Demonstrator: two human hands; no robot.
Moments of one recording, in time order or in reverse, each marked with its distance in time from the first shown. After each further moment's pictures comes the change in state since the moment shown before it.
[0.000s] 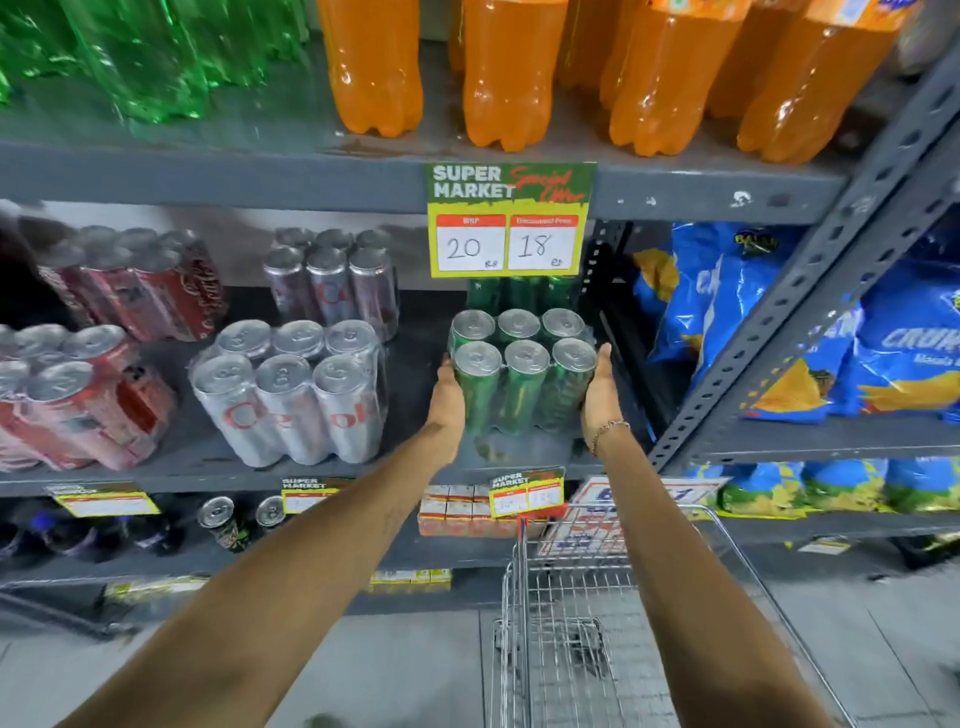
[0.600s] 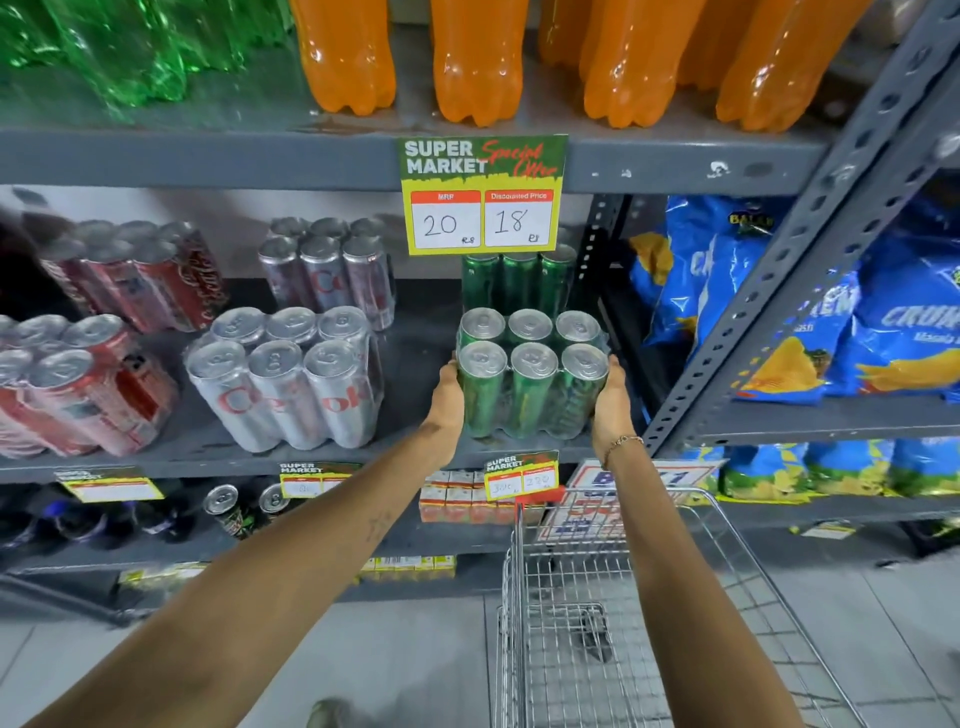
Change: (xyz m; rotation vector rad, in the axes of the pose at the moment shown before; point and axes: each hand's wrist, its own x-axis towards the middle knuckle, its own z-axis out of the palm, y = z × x) left_hand -0.022 -0.013 0.003 0.091 -0.032 0.011; right_hand -0.033 0.008 -0.016 0.071 0.069 -0.007
